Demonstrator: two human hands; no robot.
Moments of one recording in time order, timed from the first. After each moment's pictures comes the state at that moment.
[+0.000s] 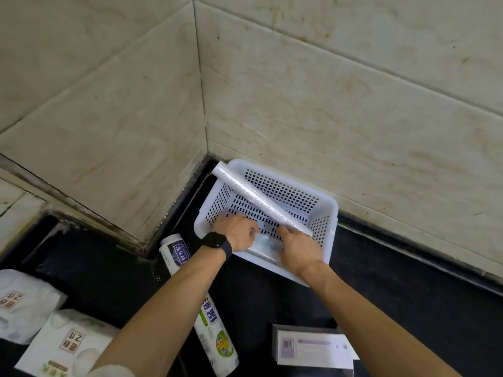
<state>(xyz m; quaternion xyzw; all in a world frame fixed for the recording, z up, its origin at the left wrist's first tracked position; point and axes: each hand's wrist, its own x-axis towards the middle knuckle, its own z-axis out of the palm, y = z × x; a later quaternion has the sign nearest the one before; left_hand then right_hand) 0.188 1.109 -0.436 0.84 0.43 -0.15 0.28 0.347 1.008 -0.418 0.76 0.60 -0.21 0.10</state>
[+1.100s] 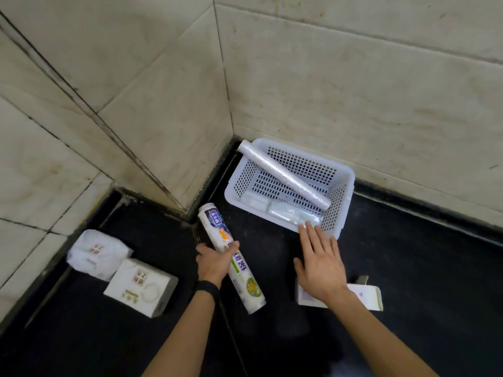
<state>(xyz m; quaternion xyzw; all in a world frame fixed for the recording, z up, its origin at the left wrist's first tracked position) 0.075 0.962 -0.441 0.35 0.80 0.12 0.47 0.305 0.870 -0.421 0.75 0.64 -0.14 -0.03</state>
